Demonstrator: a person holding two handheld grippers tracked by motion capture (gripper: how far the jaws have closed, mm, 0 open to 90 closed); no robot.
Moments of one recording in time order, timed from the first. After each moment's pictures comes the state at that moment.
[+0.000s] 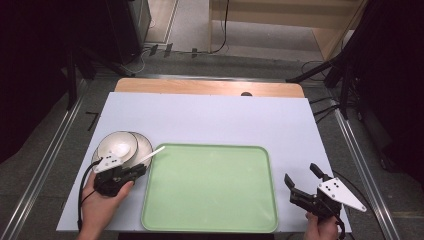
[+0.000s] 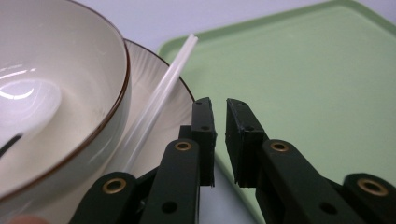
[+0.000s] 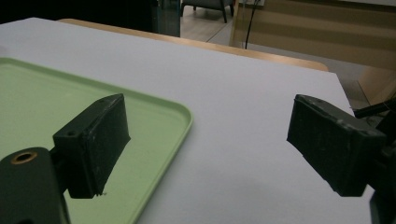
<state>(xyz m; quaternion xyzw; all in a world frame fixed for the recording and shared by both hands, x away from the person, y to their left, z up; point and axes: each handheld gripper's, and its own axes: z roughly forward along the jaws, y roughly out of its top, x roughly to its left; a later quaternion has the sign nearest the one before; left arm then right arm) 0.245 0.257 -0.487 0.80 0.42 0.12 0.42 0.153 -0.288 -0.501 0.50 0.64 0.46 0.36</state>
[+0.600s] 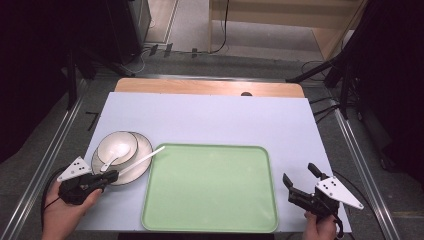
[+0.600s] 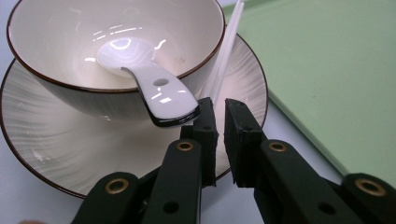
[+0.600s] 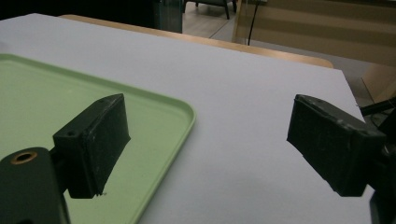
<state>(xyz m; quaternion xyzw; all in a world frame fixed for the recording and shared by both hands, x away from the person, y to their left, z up) 0.237 0.320 -0.481 0.81 0.41 0.14 0.39 0.156 -0.287 -0.503 0.50 0.65 0.46 0.35</state>
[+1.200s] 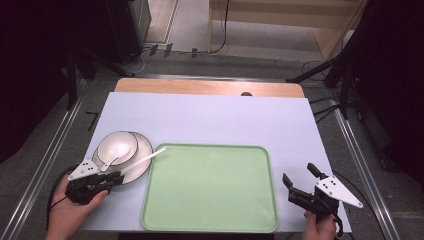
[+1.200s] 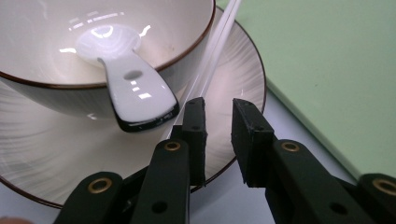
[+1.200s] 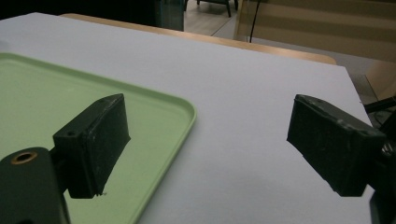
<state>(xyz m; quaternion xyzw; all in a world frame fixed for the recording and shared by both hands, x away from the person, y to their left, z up) 0.239 0.312 -0.485 0.83 0.40 0.13 0.38 0.158 -0.288 -0.505 0.50 0.65 0.46 0.34</state>
